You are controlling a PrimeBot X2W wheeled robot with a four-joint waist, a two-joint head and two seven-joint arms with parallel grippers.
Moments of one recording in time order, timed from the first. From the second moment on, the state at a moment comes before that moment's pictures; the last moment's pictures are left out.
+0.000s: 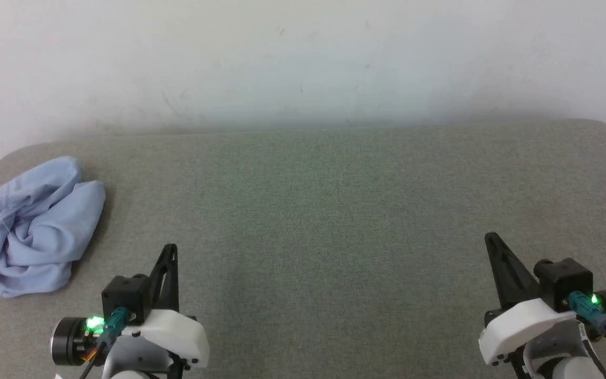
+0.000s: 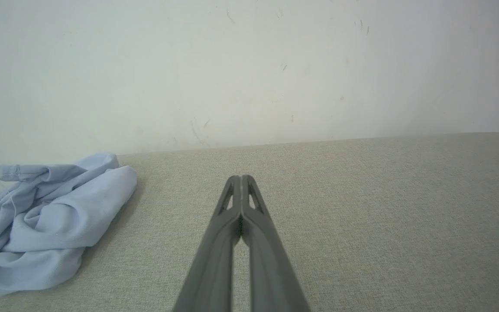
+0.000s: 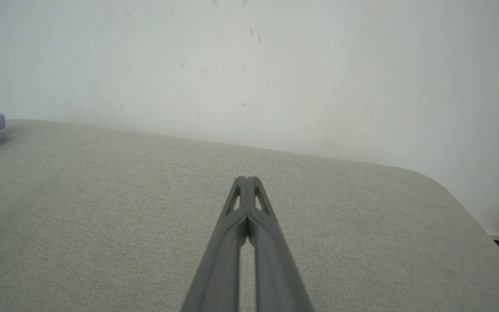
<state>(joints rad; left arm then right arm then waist) 0.01 0.05 0.00 0.00 -0.01 0.00 0.00 0.01 -0.05 0.00 0.01 0.01 0.13 0.00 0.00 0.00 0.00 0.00</state>
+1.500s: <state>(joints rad) 0.01 0.05 0.00 0.00 -0.01 0.00 0.00 0.01 -0.05 0.00 0.01 0.01 0.13 0.00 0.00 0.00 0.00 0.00</state>
